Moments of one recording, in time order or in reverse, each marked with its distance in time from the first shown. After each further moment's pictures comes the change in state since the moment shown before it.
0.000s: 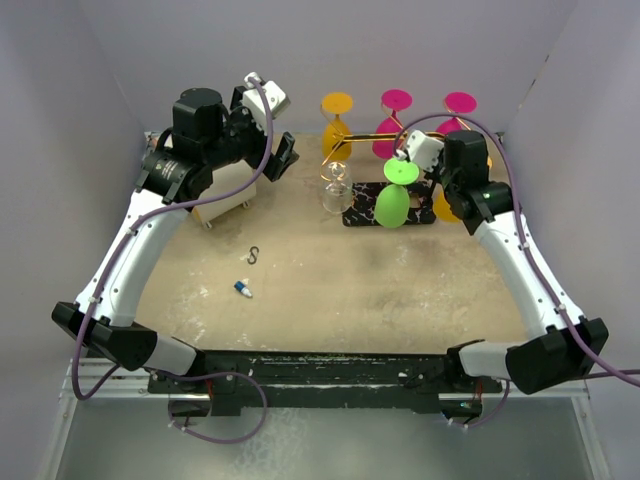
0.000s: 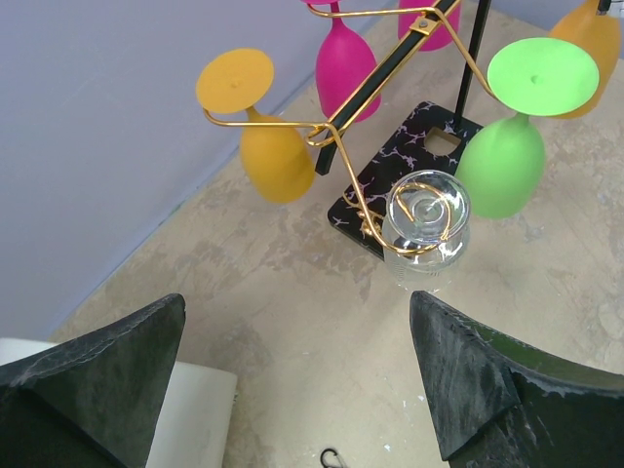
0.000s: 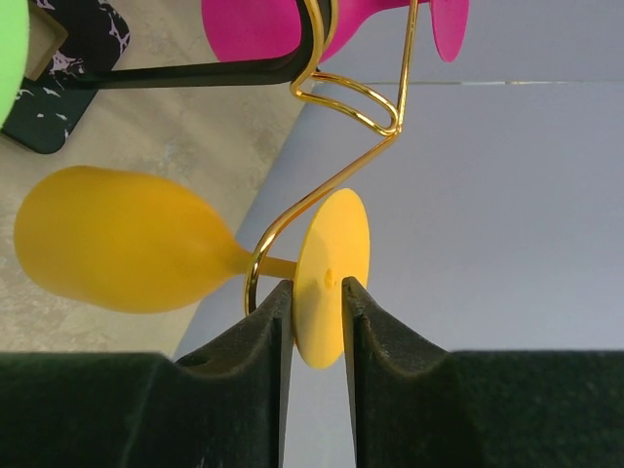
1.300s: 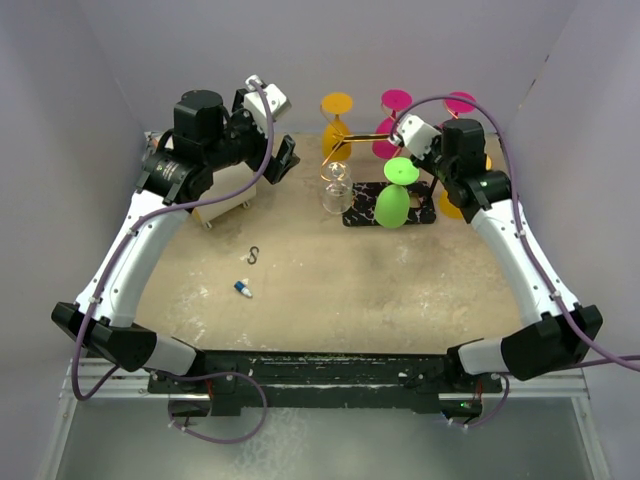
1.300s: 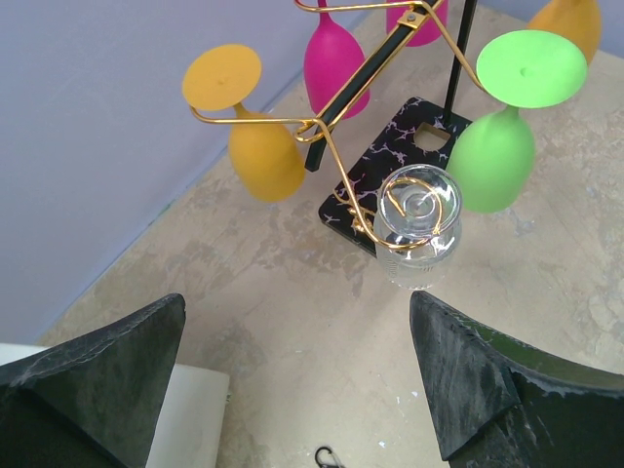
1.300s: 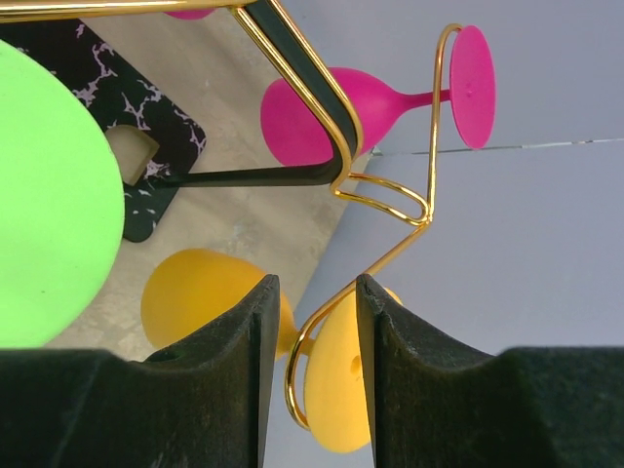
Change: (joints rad) left arm 0.000 -0.006 -0.017 0.000 0.023 0.001; right arm 0.001 0.067 0.087 0.009 -0.166 0.151
